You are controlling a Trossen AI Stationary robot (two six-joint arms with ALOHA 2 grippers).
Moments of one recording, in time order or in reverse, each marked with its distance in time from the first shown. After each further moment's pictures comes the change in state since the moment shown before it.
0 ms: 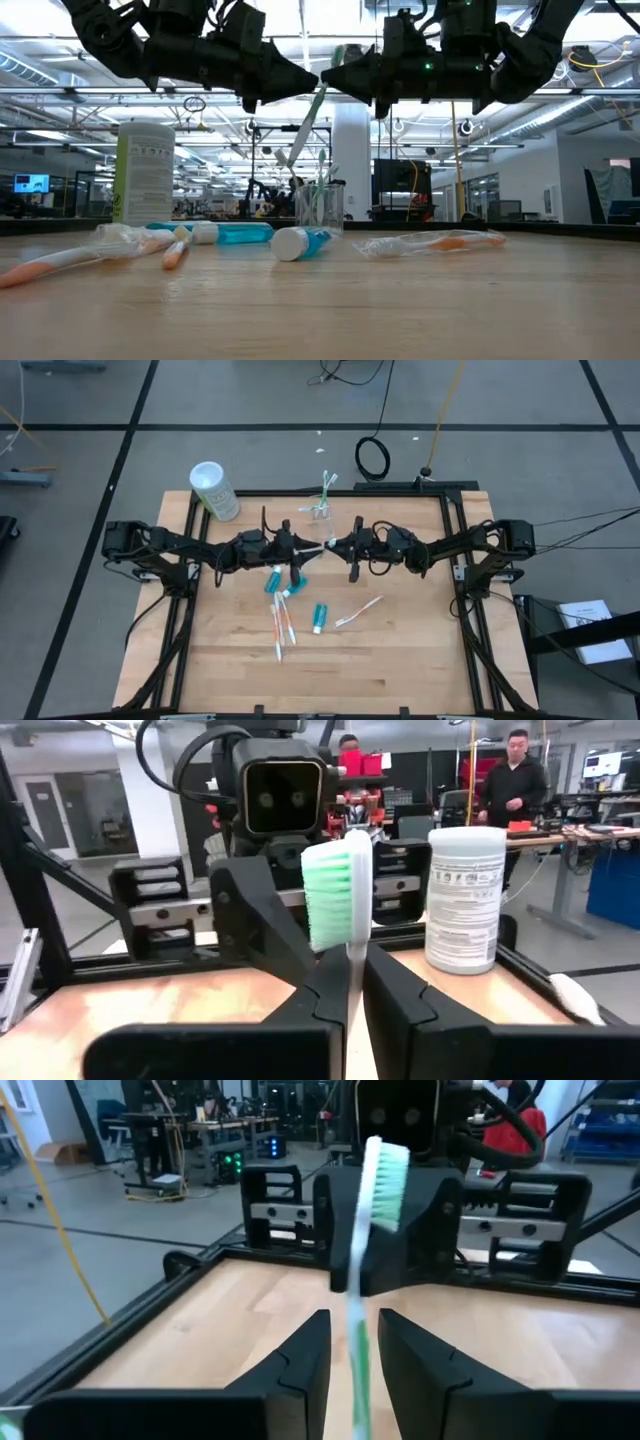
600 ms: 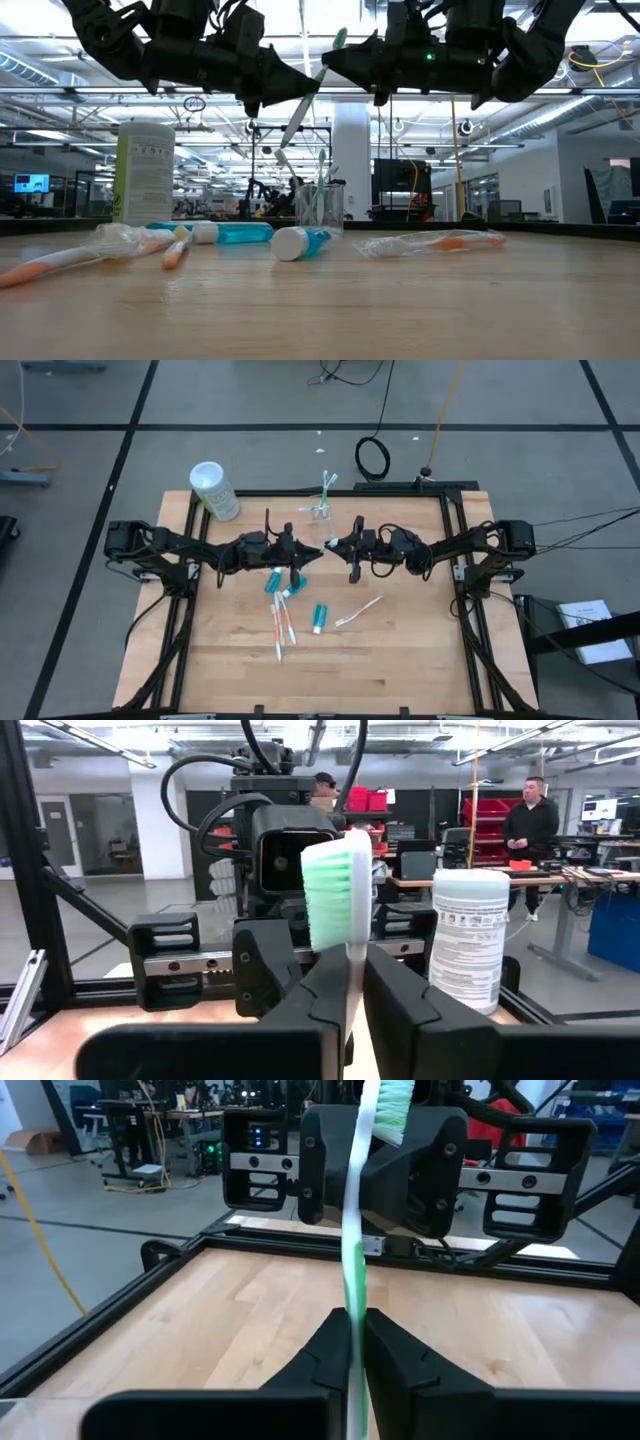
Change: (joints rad) left arm -0.005 0.018 -0.002 -0.007 0.034 -0.011; right arm 0.027 0.000 0.000 0.090 0.000 -0.037
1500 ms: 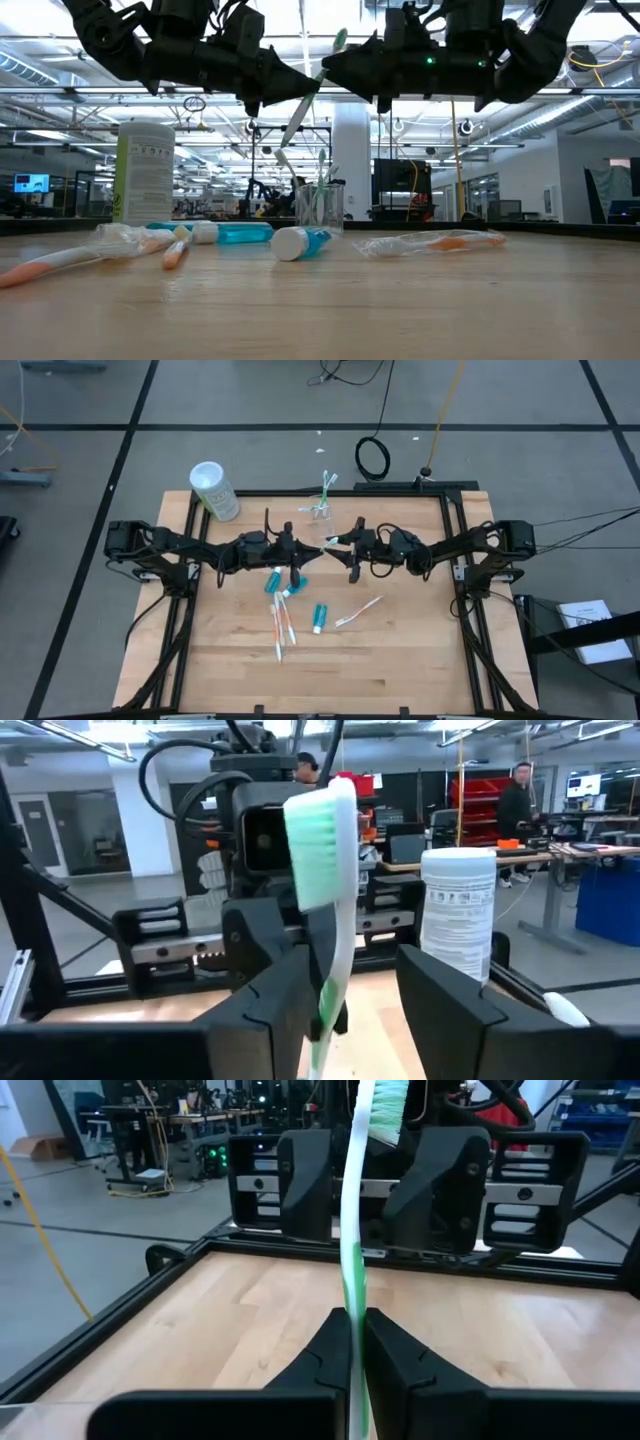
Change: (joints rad) left arm 0.004 0.001 -0.001 0.009 0.002 0.017; right arm 0.000 -0.001 -0.010 -0.028 0.043 0.037
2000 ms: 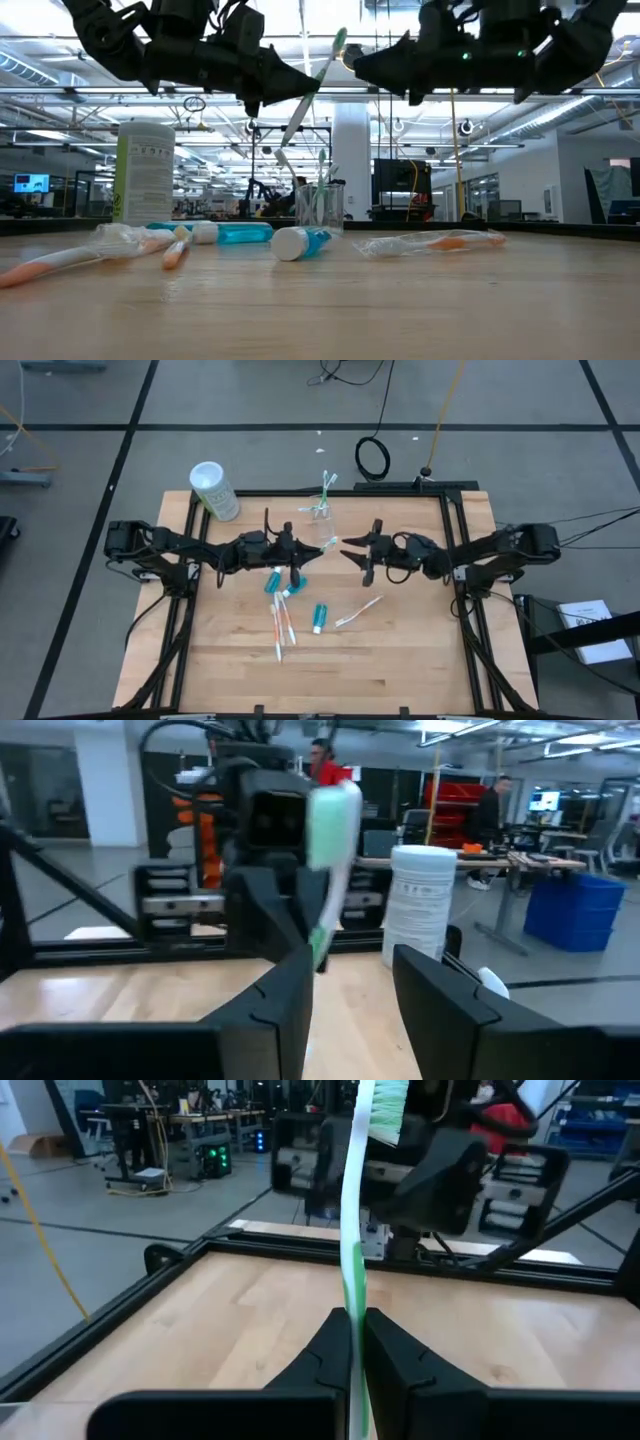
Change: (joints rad) left arm 0.001 0.000 0.000 0.003 0.000 -0.014; right arm 0.041 -0.188 -0.143 -0.080 0.112 -0.108
